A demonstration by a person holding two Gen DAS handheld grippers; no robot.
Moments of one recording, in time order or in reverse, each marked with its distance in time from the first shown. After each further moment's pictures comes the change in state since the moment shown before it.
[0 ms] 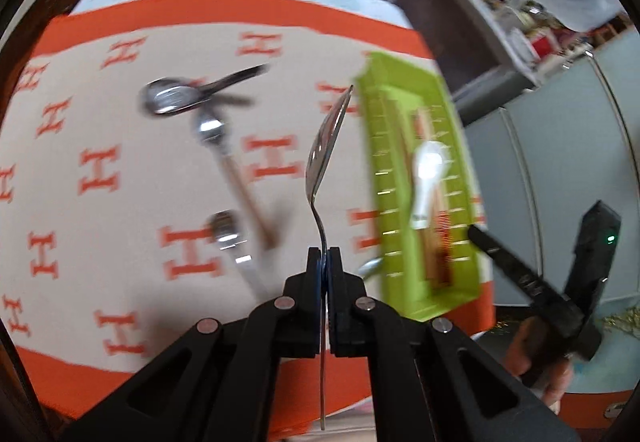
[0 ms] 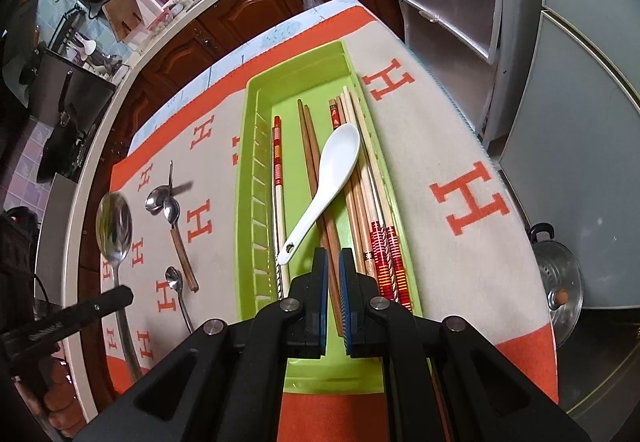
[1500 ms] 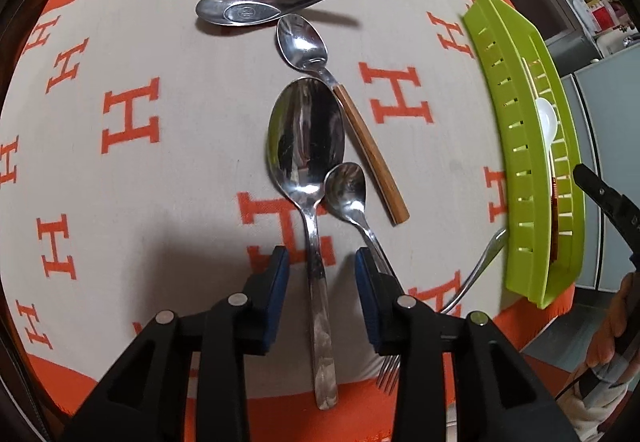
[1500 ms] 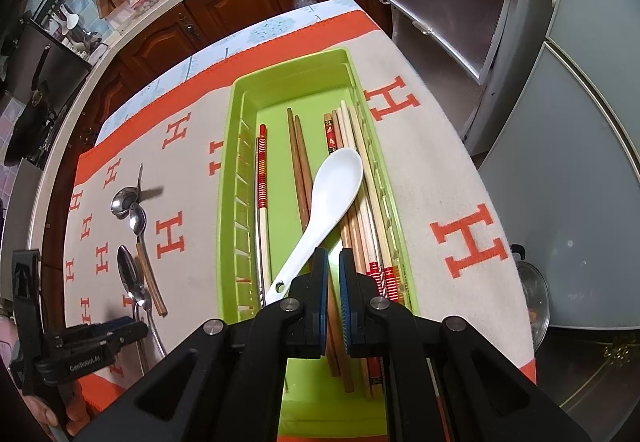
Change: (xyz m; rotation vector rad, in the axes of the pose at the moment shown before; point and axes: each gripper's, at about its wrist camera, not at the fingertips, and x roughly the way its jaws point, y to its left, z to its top) left arm 0.074 0.069 -0.008 -0.029 0.162 0.175; right arm 0.027 0.027 0.030 -0.081 0.011 -0.149
